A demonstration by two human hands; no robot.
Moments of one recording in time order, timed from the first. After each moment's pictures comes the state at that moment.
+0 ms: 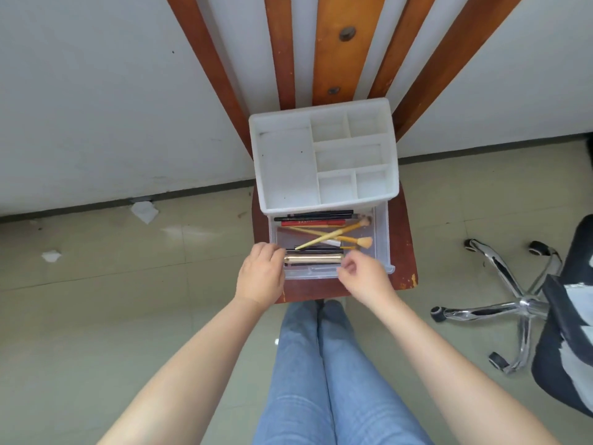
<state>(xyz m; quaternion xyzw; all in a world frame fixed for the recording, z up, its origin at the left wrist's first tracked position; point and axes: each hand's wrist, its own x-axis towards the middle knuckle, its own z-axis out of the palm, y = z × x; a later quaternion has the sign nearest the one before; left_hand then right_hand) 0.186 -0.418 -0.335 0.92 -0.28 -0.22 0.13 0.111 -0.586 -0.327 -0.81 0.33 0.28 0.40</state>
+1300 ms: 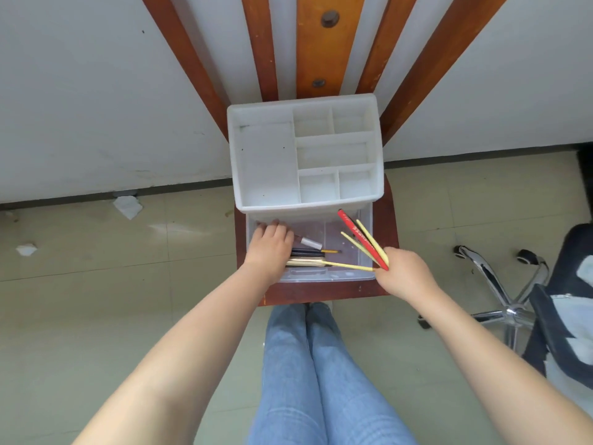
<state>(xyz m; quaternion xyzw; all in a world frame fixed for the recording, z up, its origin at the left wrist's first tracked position) 0.204 -0.478 -0.373 0.86 -0.39 -0.29 -0.14 0.092 -0.668 -0.333 -0.88 0.28 0.32 0.21</state>
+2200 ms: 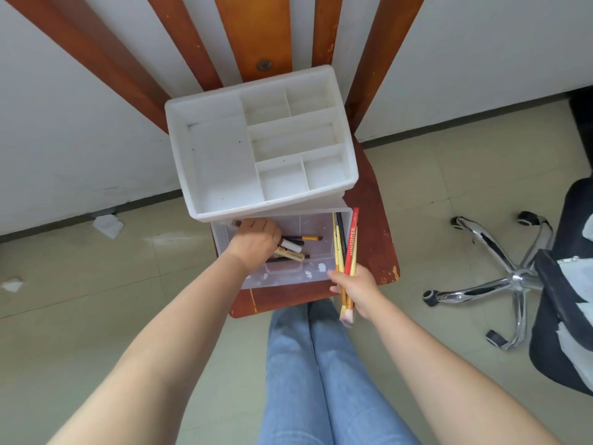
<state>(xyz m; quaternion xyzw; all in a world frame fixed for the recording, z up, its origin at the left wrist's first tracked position) 0.227 -0.498 -0.409 0.77 -0.55 -0.21 -0.26 0.075 -0.625 -0.408 -0.50 0.55 0.21 0.63</state>
